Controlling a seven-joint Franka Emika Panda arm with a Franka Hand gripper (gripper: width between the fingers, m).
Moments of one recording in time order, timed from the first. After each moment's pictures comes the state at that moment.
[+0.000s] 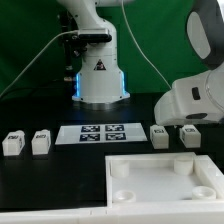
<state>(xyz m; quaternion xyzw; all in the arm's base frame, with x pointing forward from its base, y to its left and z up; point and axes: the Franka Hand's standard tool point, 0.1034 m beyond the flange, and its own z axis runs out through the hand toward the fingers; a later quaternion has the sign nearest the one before) 0.421 0.180 0.047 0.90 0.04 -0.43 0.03</state>
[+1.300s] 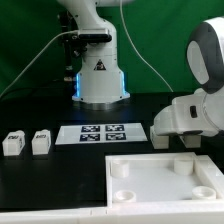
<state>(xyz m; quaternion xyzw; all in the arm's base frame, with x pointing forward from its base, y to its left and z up) 0.382 0.183 0.010 0.89 0.04 -0.45 0.04</state>
